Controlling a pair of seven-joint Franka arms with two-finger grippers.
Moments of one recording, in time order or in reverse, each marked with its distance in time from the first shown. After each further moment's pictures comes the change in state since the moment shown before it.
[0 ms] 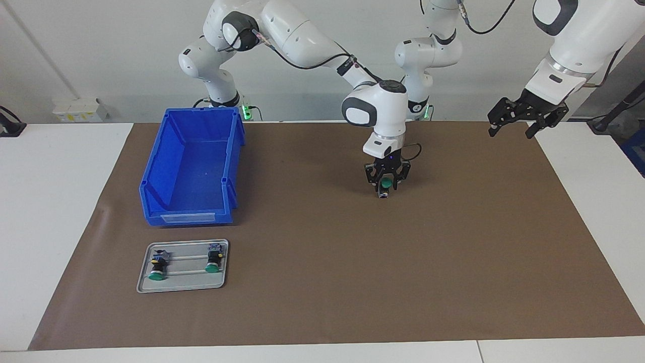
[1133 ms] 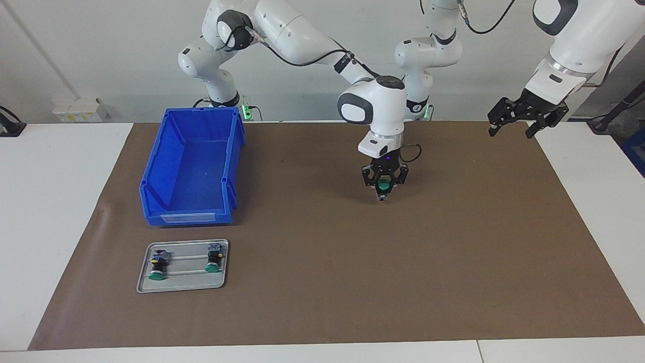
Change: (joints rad) left arm 0.000 0.000 0.000 0.000 0.000 0.000 0.000; right arm -0.066 -0.061 -0.011 0.058 0.002 -0.106 -0.004
